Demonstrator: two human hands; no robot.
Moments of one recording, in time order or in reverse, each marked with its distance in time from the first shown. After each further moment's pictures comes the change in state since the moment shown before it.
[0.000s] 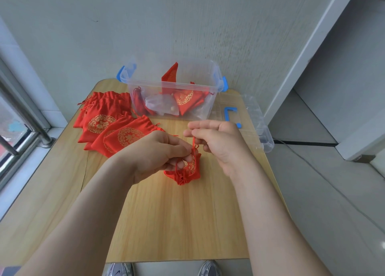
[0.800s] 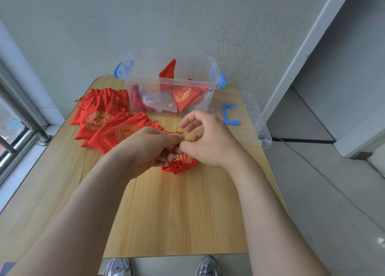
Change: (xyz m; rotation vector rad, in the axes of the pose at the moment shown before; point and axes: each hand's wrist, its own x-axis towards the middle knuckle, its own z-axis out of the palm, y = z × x) left_hand 0.003 0.001 0.000 -0.124 0.129 -0.082; right_hand -0.004 0.000 0.000 -0.579 -0.080 -0.309
